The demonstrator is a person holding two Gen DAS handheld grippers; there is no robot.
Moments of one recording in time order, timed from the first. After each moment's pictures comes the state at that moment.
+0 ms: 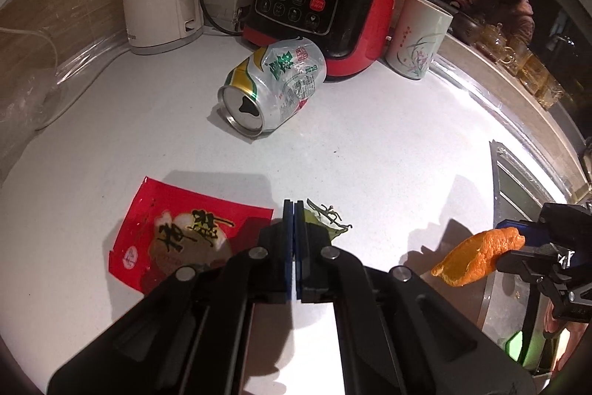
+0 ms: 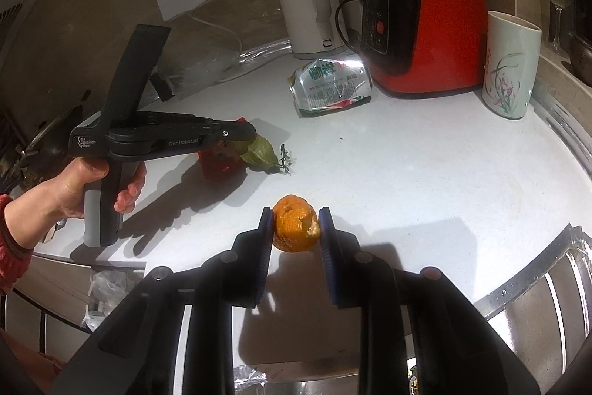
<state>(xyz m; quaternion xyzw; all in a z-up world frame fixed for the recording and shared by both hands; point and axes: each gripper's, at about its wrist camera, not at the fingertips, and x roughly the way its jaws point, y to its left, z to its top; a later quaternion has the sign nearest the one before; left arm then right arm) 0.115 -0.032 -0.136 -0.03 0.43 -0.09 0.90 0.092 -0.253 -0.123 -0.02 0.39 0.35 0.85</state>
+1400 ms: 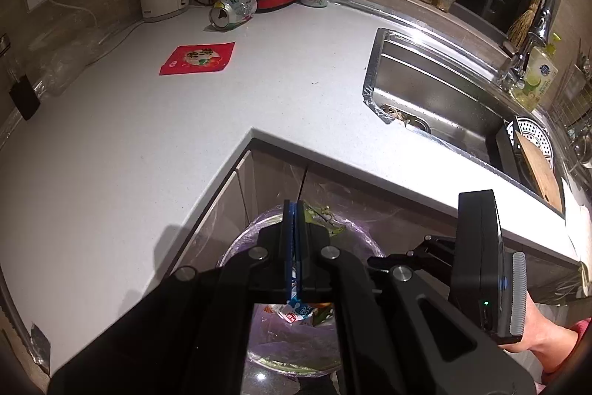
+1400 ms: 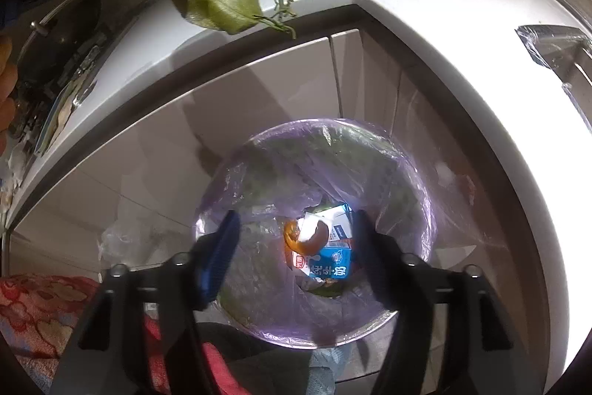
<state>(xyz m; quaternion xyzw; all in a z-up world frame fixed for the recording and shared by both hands) -0.207 -0.017 -0.124 0.04 0.44 -0.16 0.88 -0.219 -0.117 -0.230 -0.03 0.51 0.28 0.81</state>
